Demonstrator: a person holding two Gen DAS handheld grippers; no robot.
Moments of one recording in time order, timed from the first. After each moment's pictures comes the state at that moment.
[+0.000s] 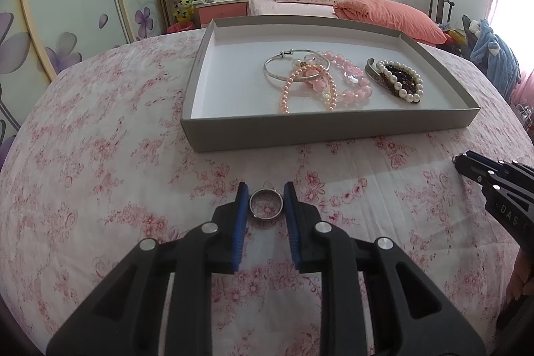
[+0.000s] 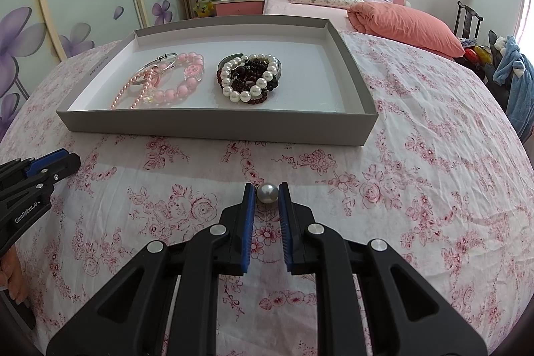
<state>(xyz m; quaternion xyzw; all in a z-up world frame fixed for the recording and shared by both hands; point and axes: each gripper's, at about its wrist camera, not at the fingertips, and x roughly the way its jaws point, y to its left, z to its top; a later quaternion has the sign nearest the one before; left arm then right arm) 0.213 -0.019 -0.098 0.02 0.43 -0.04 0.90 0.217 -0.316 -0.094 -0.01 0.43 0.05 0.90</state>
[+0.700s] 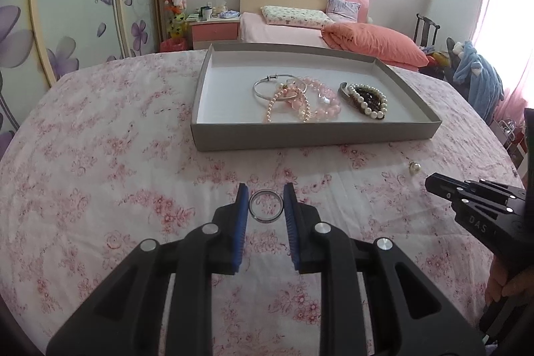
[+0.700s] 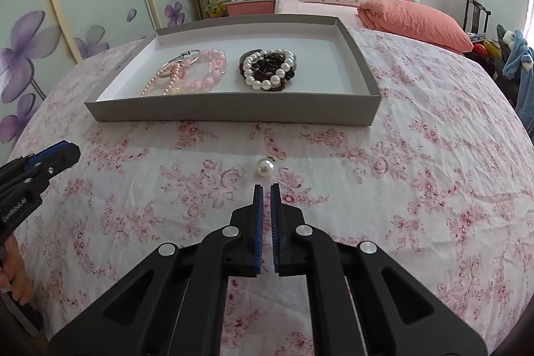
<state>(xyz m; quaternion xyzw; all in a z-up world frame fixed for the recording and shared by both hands) 0.169 -0.014 -0.072 -0.01 0.39 -0.07 0.92 0.192 -0.318 -0.090 0.01 0.43 0.08 0.90</state>
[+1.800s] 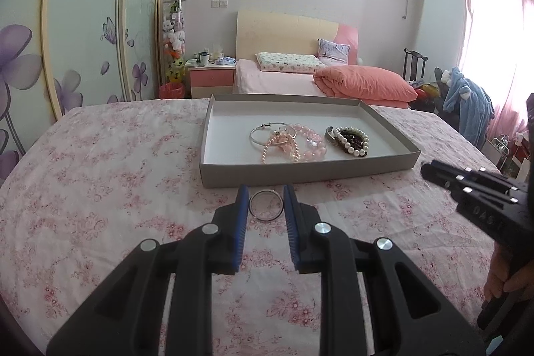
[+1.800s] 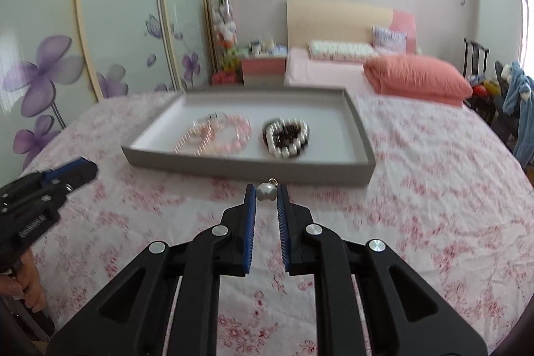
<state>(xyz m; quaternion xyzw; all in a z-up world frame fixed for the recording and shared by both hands) 0.139 -0.012 -0.046 -0.01 0.28 -0.08 0.96 0.155 -0.307 -0.042 0.01 0.28 0.11 0.95</state>
